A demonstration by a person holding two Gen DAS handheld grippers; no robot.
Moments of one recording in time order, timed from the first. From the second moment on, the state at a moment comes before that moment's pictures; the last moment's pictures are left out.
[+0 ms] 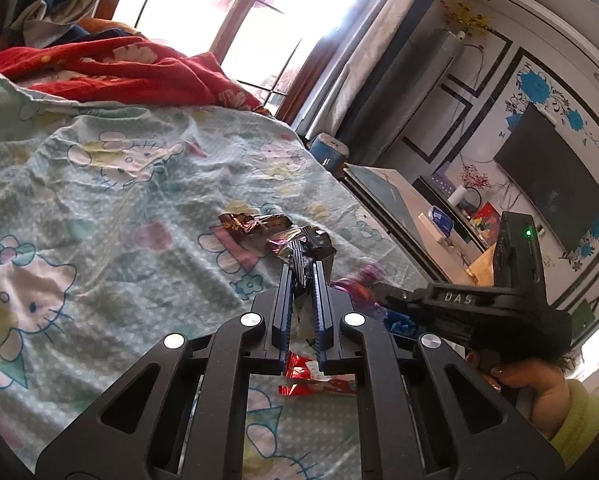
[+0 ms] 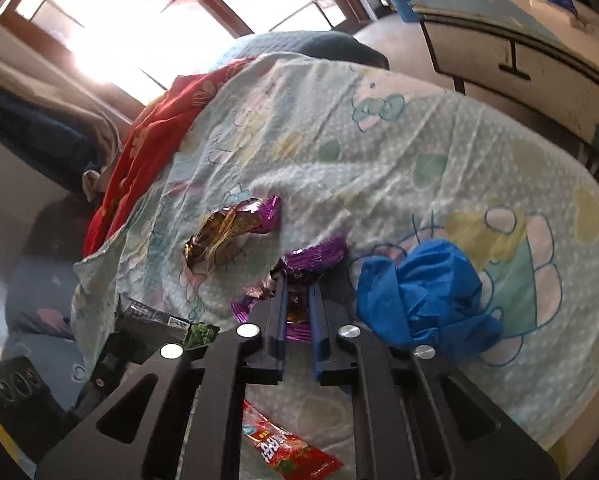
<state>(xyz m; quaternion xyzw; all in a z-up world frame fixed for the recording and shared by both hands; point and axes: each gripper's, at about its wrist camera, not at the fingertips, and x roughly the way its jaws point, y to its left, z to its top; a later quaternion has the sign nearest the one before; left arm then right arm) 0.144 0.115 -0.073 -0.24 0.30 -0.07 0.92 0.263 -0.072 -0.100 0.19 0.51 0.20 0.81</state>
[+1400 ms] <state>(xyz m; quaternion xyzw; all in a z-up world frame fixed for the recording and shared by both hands) 0.118 0.086 0.004 -0.21 0.22 -0.10 0.95 0.267 -0.075 -0.043 0.10 0.41 0.32 0.85</state>
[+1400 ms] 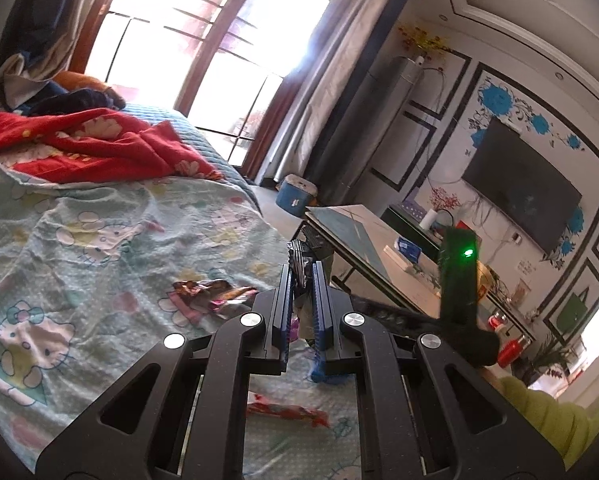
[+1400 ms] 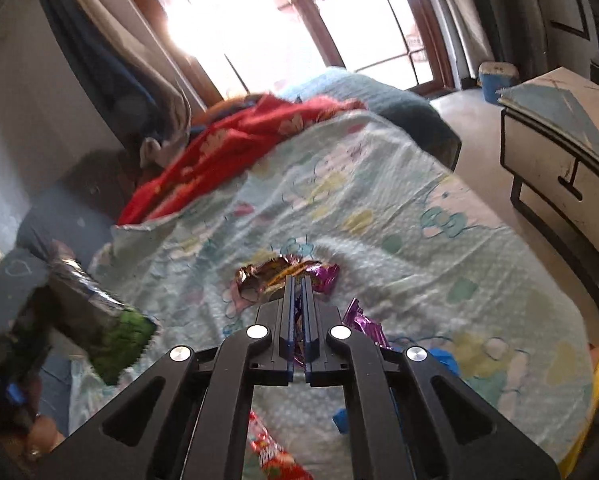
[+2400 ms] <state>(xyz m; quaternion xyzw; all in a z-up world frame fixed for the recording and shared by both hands) 0.114 -0.051 0.010 -0.10 0.25 -0.21 0.94 0.192 -0.282 -0.001 0.18 0.33 0.19 0.91</state>
